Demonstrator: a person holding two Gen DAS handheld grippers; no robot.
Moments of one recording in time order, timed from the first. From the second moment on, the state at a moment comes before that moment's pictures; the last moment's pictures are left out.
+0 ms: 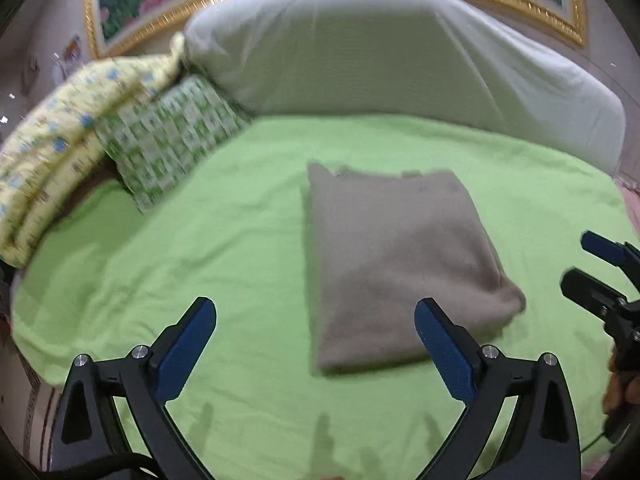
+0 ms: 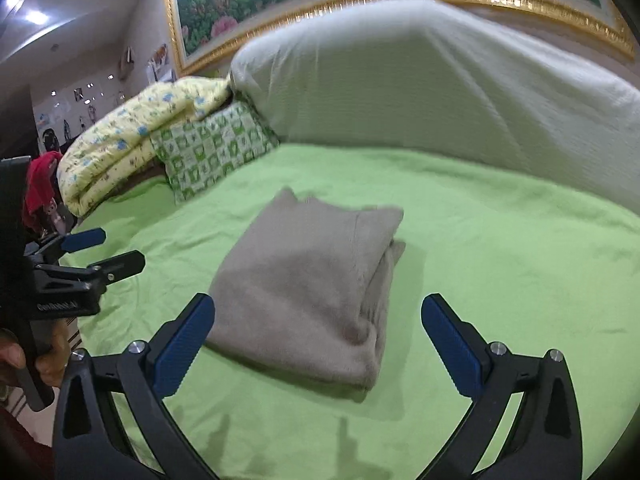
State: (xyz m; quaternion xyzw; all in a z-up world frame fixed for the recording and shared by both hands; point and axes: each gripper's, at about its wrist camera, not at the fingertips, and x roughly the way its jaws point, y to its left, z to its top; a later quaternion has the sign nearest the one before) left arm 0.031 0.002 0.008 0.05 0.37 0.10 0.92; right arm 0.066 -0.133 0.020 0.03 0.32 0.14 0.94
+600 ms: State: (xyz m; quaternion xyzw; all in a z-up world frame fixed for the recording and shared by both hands) left arm 0.054 0.015 -0.046 0.02 0.44 0.09 0.89; right arm 0.082 -0.120 -0.028 0.03 0.37 0.13 0.92
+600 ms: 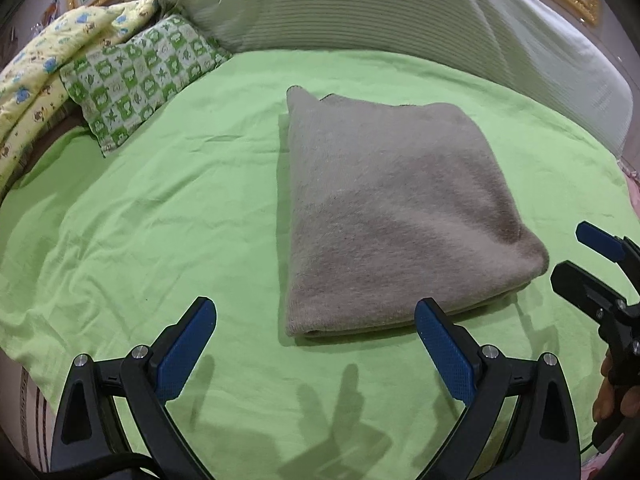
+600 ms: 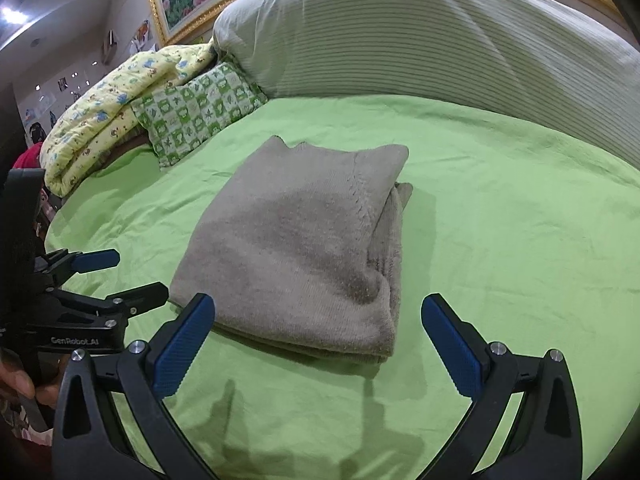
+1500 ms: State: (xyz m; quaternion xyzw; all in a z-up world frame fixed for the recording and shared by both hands) left arm 0.063 0.020 -0.054 0.02 0.45 0.08 0.89; right arm 0.089 -0.109 -0.045 0.02 0.39 0.13 0.91
